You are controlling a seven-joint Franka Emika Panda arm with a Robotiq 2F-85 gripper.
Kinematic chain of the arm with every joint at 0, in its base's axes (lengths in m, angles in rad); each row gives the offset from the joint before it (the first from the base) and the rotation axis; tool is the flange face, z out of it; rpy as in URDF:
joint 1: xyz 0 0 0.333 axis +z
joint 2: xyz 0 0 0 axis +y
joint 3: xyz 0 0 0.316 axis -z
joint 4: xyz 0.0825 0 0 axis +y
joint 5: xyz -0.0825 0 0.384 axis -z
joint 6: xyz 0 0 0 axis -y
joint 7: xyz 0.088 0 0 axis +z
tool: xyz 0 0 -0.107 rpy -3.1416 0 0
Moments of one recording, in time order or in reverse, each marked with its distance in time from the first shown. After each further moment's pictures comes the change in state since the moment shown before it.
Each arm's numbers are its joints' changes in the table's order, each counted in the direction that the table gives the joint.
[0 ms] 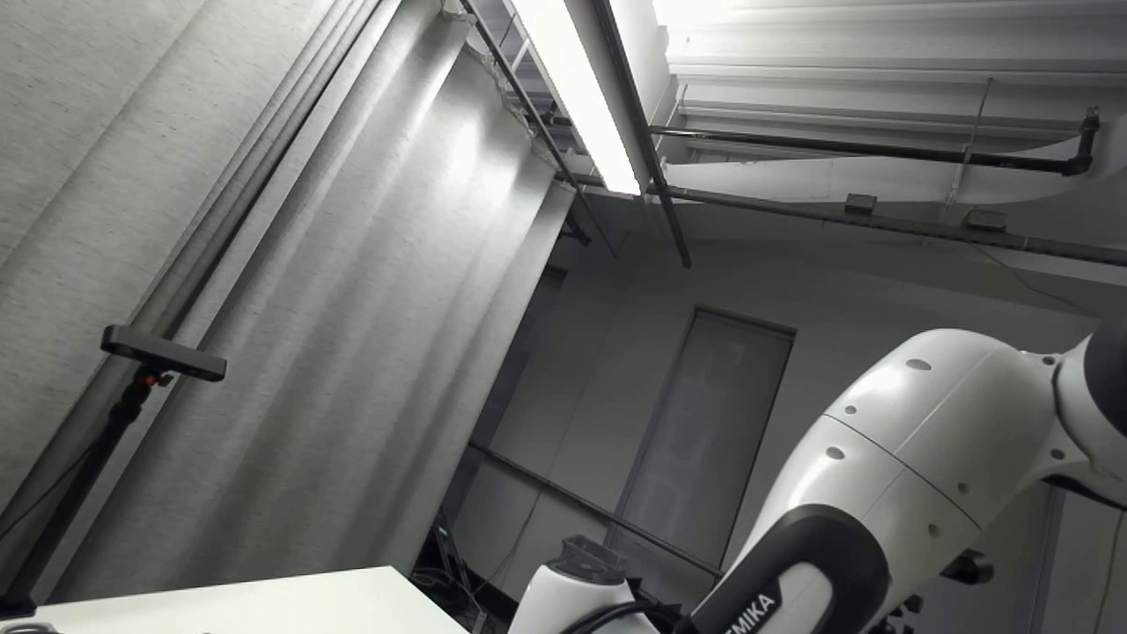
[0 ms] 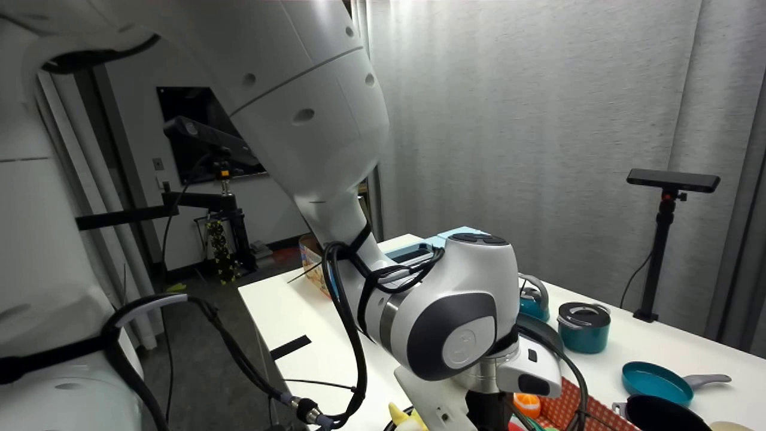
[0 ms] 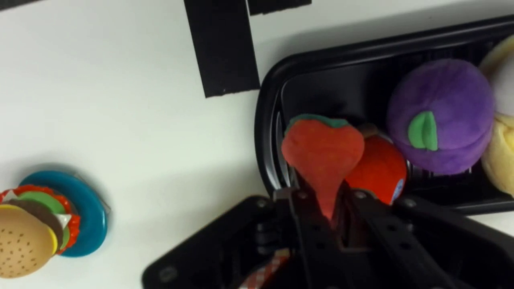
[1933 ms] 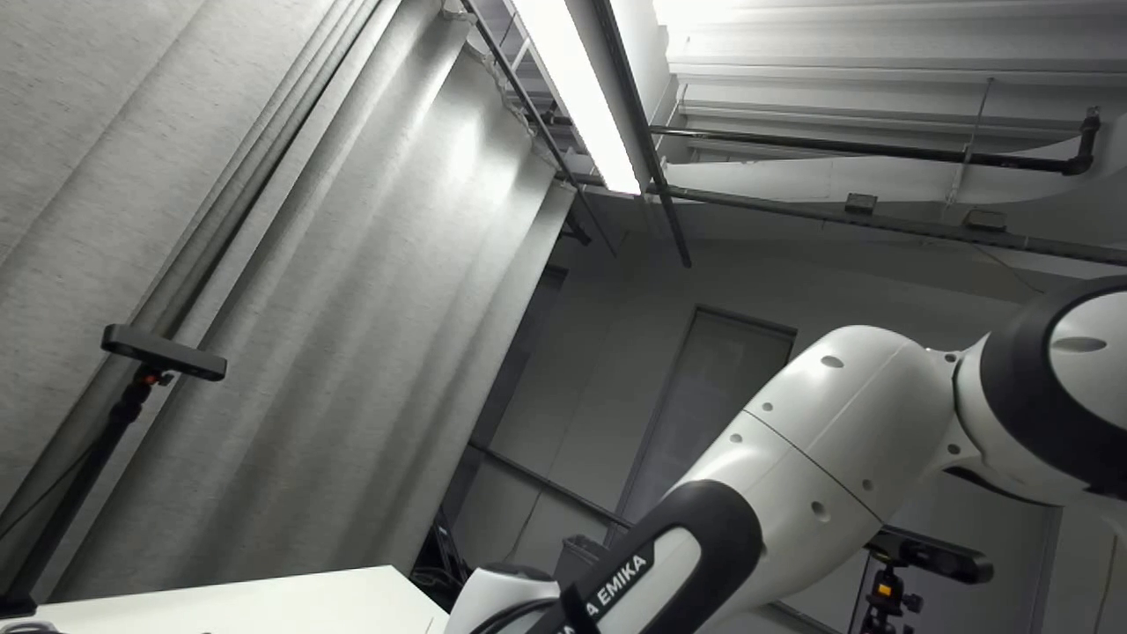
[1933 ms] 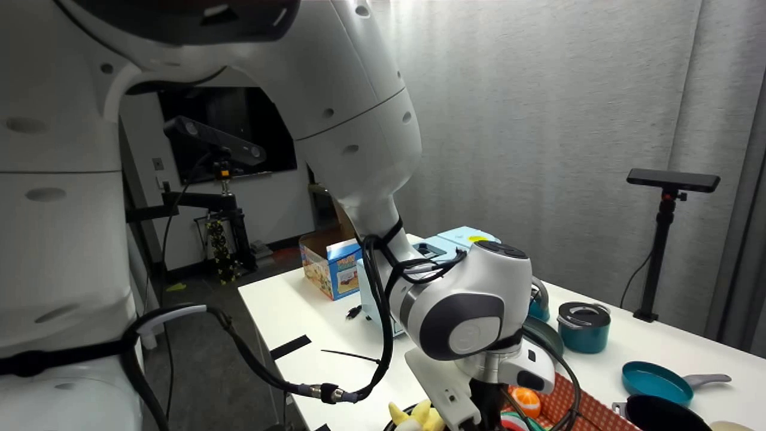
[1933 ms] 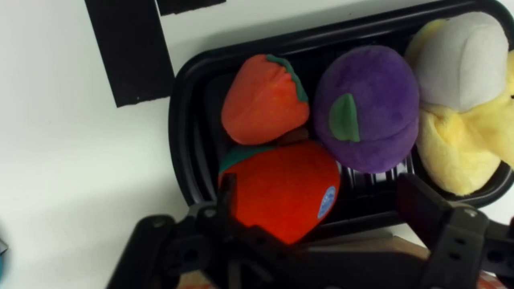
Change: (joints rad) arm -0.012 0.164 -0.114 -0.151 -0.280 -0.078 0.131
